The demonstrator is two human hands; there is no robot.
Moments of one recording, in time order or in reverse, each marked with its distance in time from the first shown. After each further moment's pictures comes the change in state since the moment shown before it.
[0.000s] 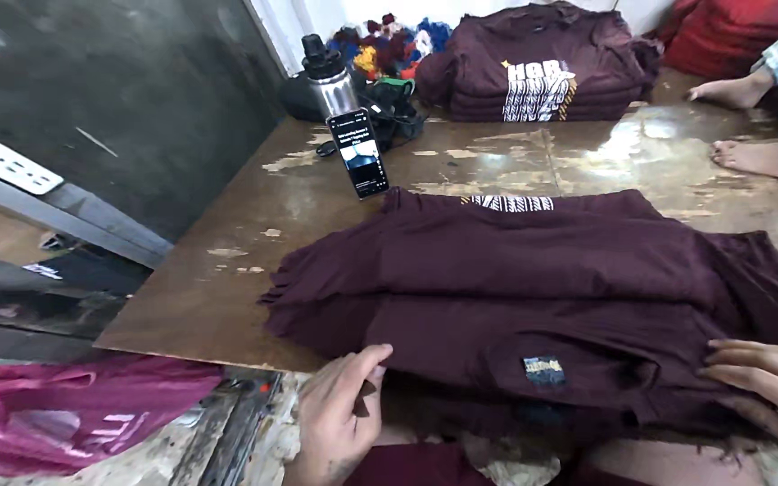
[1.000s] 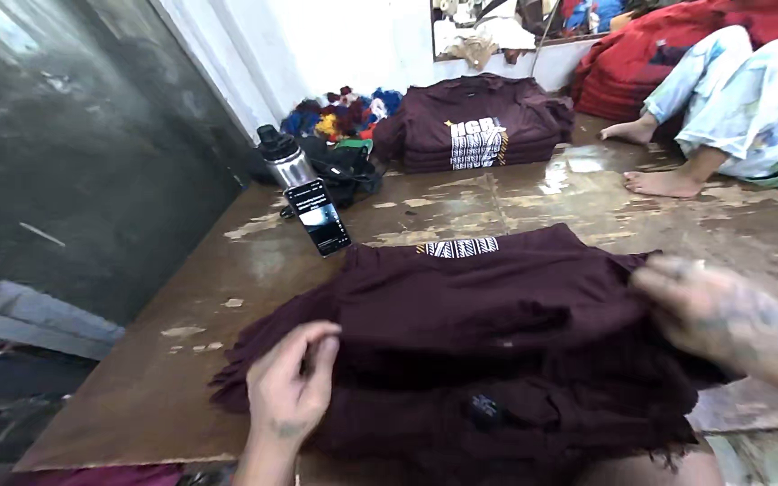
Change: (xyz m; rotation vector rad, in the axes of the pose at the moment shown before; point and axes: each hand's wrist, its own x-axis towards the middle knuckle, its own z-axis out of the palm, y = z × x) left_hand 0.088 -0.018 0.011 -0.012 -0.036 0.039; right_hand 0.068 0.044 -0.035 -0.345 0.175 -0.113
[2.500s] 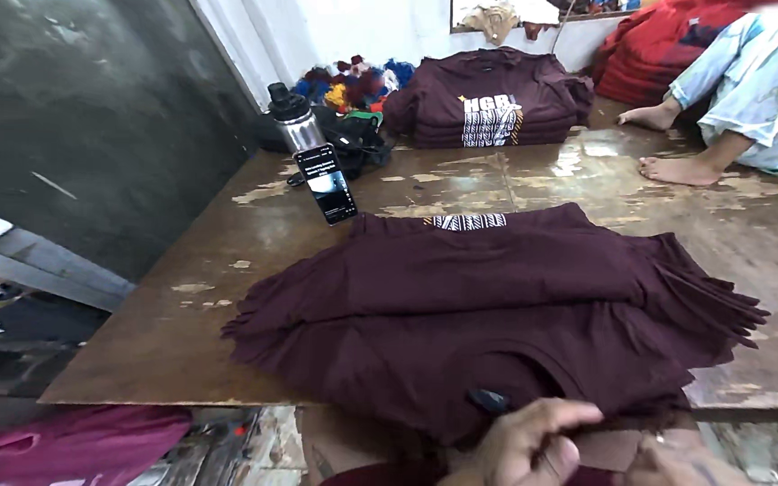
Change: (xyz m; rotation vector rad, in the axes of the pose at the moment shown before) left_hand -0.092 0.148 0.088 -1.146 -0.781 -0.201; right_hand -0.084 -0.150 -0.001 0.903 0.173 -0.056
